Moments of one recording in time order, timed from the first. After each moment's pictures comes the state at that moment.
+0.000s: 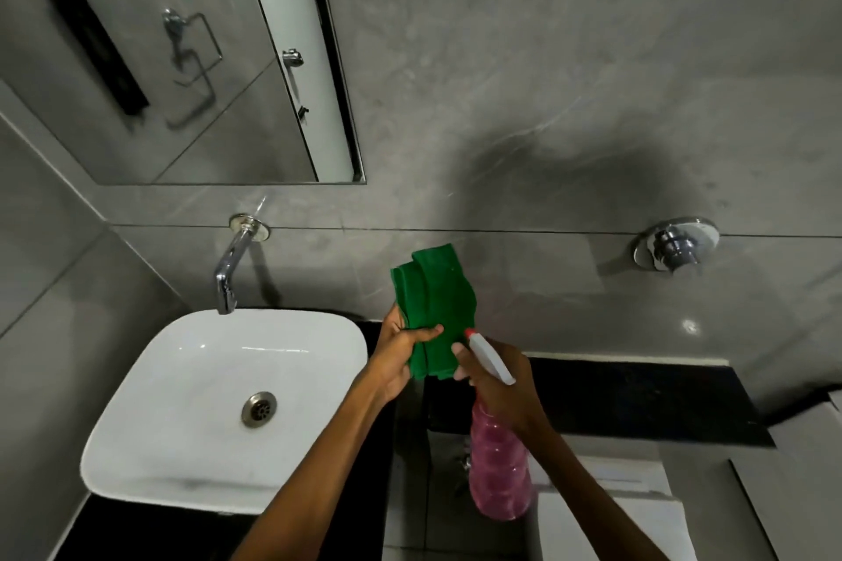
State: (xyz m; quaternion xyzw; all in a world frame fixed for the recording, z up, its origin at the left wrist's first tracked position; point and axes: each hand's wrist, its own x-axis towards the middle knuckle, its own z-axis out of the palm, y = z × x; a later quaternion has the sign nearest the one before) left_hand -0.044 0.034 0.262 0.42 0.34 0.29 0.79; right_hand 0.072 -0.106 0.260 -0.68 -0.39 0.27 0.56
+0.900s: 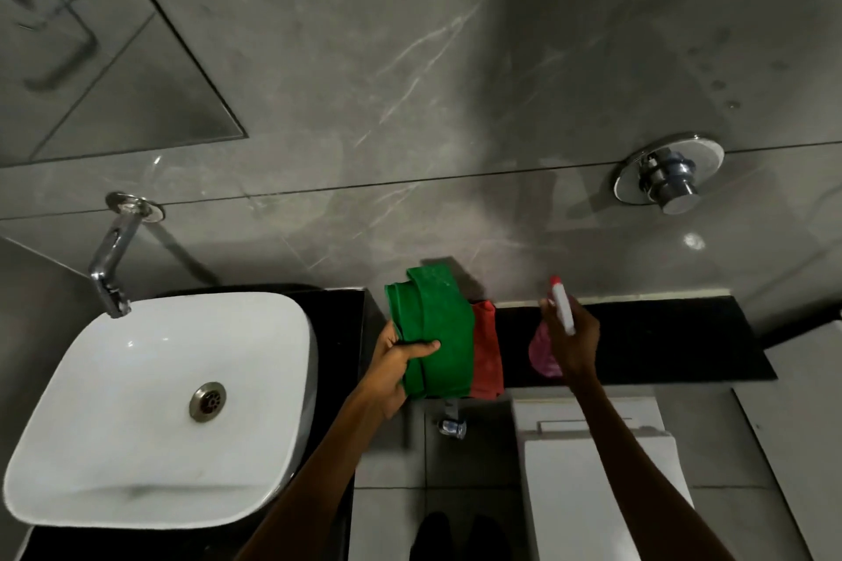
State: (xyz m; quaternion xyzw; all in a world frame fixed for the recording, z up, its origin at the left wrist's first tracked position) left_hand 0.017 -0.010 0.179 0.38 0.46 0.21 0.77; right_hand 0.248 -0.132 0.109 -0.75 -0.15 0.21 0.61
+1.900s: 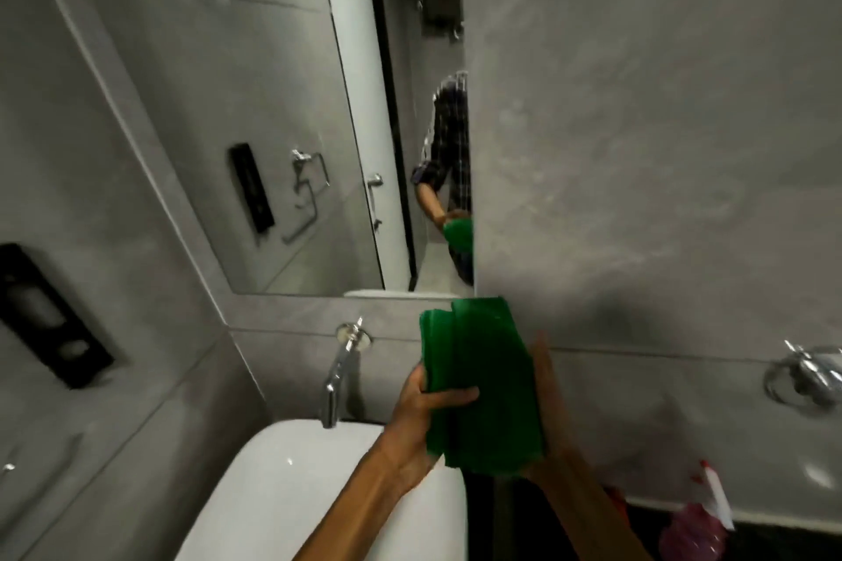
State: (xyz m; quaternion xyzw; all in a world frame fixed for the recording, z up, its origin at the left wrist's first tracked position) left_hand -0.144 0.077 0.398 0.44 0.29 0.31 0.79; right_hand -0.010 0.004 0.399 -0.42 -0.14 0.56 0.70
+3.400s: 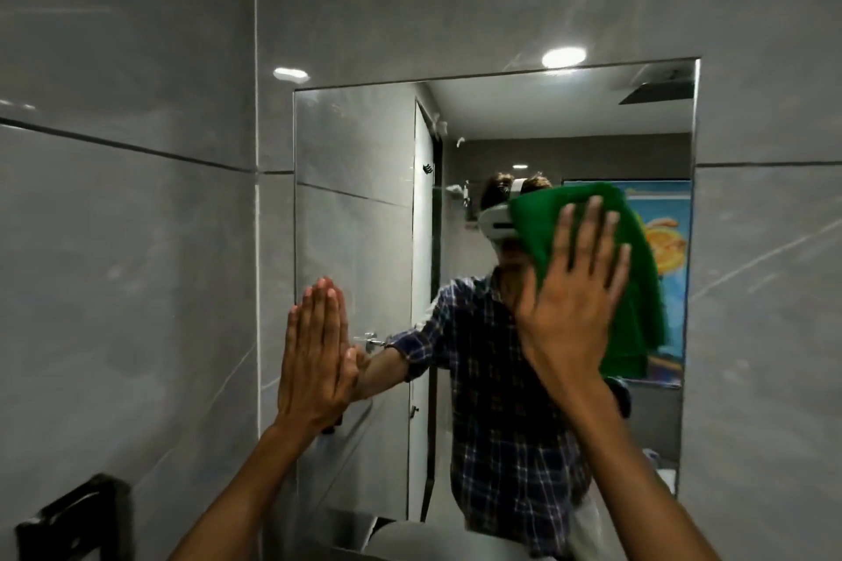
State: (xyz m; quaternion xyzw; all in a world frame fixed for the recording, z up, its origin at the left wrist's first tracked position) left_hand -0.323 0.482 0.582 0.75 0.33 0.53 -0.22; right_hand -0.067 0.319 0.681 -0.63 -0.38 -0.49 0.46
